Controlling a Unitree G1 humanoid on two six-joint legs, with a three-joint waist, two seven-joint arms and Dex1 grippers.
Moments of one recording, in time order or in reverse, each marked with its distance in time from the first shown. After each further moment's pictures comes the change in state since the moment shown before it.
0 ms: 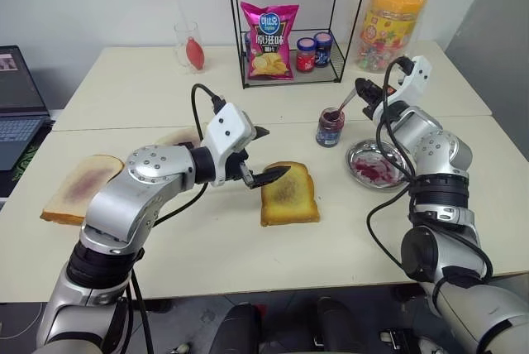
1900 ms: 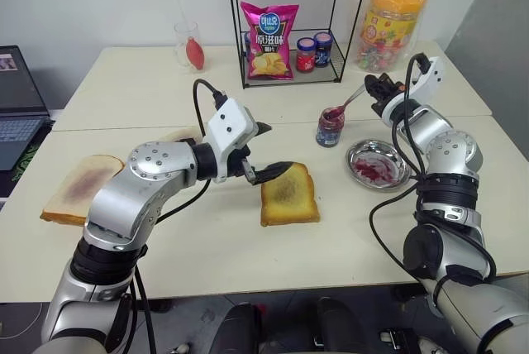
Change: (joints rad) left arm -0.022 -0.018 -0.001 0.016 0.013 -0.010 -0.002; right arm -0.006 -0.005 -0.114 -0.005 0.139 0.076 -0.084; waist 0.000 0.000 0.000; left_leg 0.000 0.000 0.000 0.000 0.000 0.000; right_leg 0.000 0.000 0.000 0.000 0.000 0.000
